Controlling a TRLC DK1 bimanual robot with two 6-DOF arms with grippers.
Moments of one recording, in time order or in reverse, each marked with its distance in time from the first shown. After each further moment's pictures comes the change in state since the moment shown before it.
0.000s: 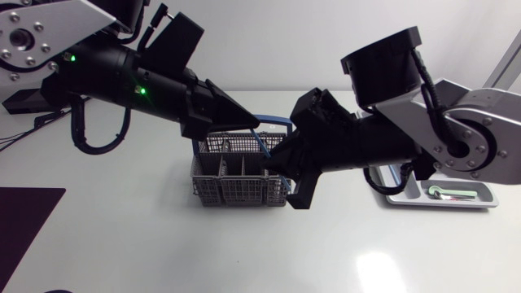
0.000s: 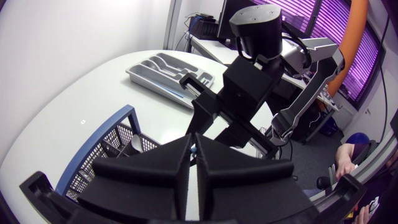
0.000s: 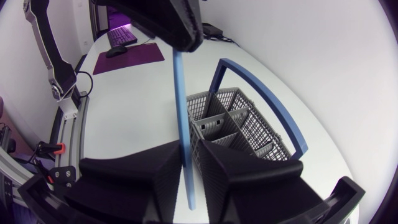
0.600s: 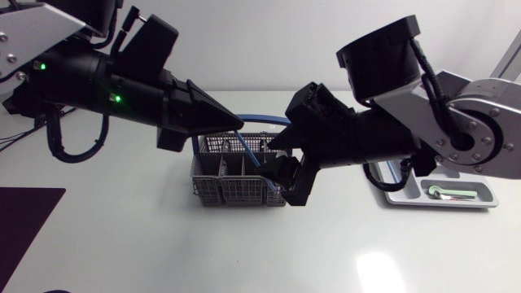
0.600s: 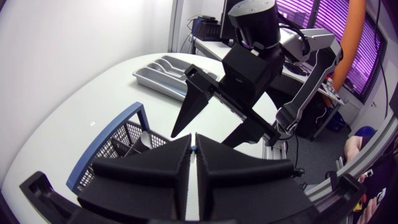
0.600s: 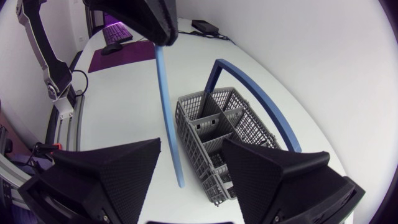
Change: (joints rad) left arm 0.043 -0.077 -0.065 0.000 0.000 0.066; right arm 0.032 0.002 0.041 -0.041 0.067 0.004
